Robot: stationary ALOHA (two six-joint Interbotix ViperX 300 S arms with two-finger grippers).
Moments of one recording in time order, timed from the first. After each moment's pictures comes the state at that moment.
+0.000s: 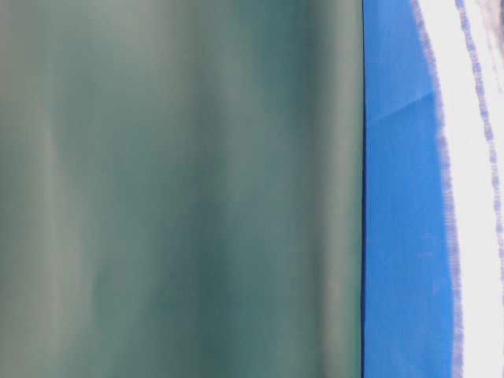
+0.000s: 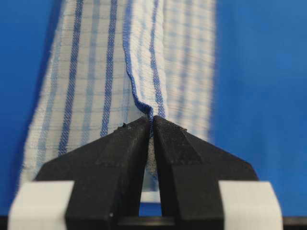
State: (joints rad) left arm -0.15 -0.27 1.16 -0.04 -0.31 -0.28; right arm 0.05 -0.53 1.24 0.28 -0.13 0.19
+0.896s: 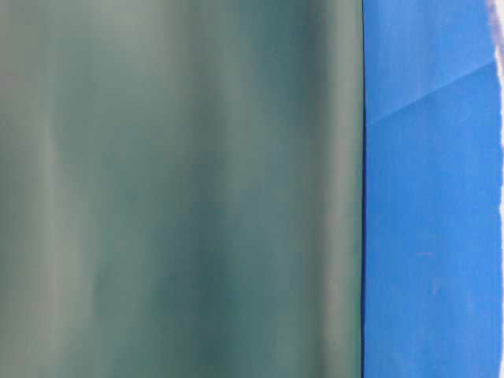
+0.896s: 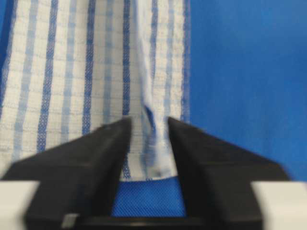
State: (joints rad) left arm -0.20 -0.21 1.14 -0.04 -0.25 -0.28; right arm 0.10 -0.38 1.20 0.31 -0.12 0.19
